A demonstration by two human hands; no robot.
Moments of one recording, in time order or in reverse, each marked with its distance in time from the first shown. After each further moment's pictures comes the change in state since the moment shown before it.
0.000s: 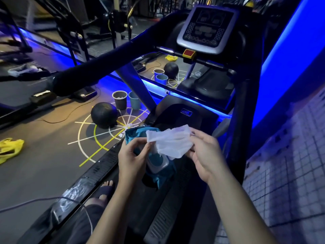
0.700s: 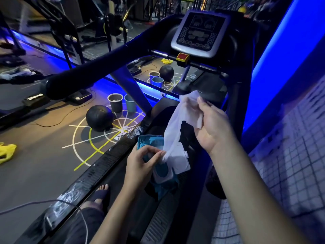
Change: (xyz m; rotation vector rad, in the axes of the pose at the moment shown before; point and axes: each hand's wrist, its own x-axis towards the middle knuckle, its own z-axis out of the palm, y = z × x) left_hand -0.018 0.019 0.021 0.045 -0.187 0.046; right_hand 0.020 -0.078 0.010 0.405 -0.013 -0.070
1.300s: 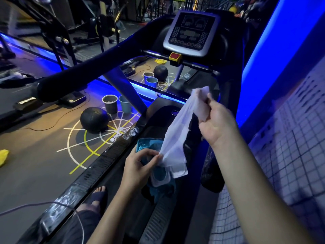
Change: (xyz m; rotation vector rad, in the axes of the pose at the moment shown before) left_hand -0.010 -0.005 0.003 0.032 -0.093 0.041; right_hand -0.001 -0.025 -0.012 0.168 0.145 -0.037
